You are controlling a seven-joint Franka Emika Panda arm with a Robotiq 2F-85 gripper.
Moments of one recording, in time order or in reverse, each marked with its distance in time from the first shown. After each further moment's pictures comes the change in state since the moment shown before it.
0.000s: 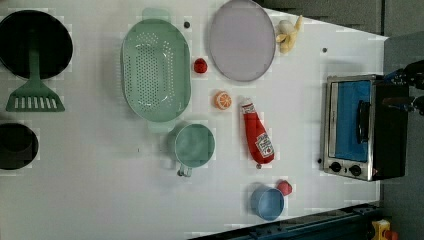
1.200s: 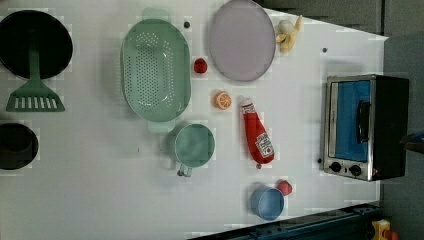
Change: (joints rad) arm -0.100 -0.234 0.010 -0.133 0.020 -0.170 -0.035
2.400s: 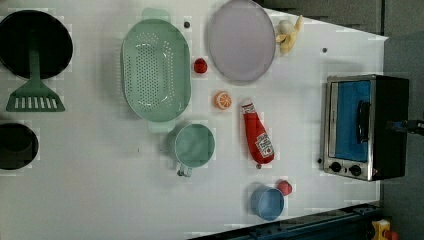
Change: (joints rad) arm -0.032 0.188 -0.371 -0.277 -0.083 0.650 -1.016
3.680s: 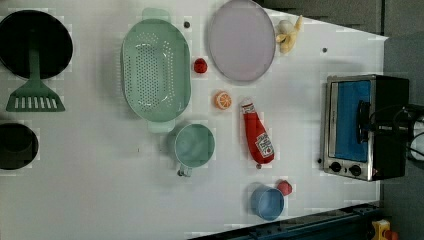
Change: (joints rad) arm -0.011 0.222 -0.021 -0.057 -0.055 0.213 -0.117
